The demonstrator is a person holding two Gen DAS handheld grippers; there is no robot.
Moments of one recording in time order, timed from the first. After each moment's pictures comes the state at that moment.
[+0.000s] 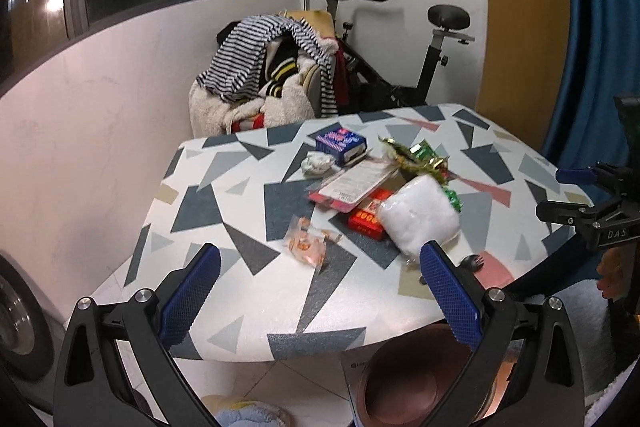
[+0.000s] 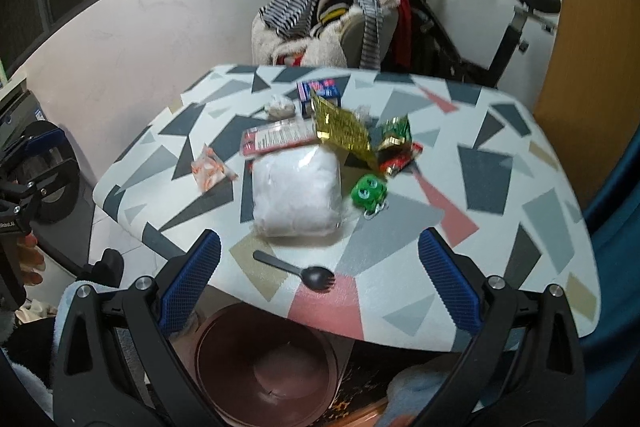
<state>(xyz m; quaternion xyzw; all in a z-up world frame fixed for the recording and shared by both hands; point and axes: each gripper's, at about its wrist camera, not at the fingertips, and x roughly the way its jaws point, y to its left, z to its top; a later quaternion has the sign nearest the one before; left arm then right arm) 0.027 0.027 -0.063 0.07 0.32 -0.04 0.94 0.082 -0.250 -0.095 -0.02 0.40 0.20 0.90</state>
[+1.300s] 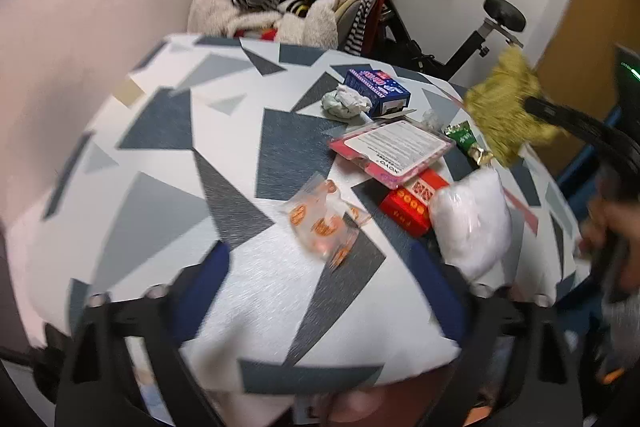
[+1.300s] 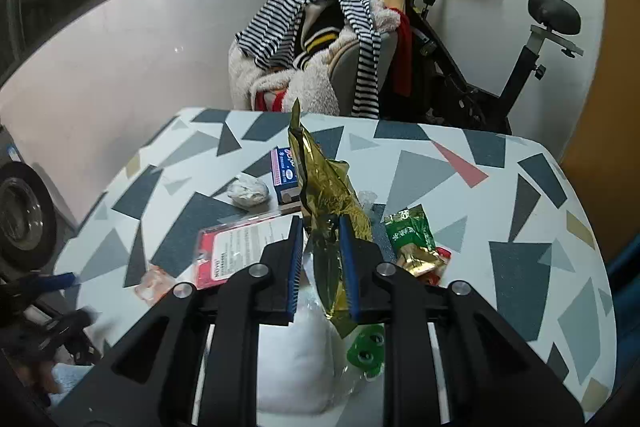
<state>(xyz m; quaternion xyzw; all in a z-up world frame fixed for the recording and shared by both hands) 0.139 0.090 -0.156 -0.10 0.43 -0.04 0.90 0.250 -0.198 -0.095 -0.01 0.35 0.18 0.92</state>
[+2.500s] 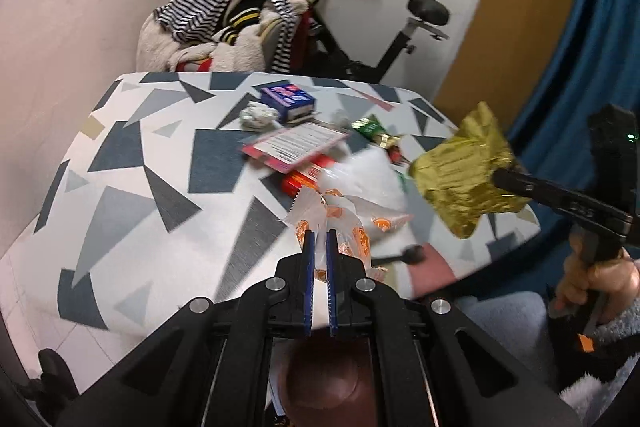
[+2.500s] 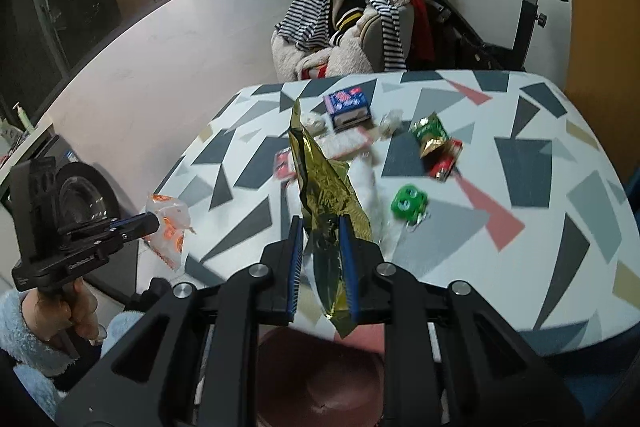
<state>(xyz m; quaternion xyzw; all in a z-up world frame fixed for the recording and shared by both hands) 0.044 0.026 -0.102 -0.06 0.38 -0.14 0.91 0.090 -0.252 -0.095 0.06 0.39 0.25 0.88</state>
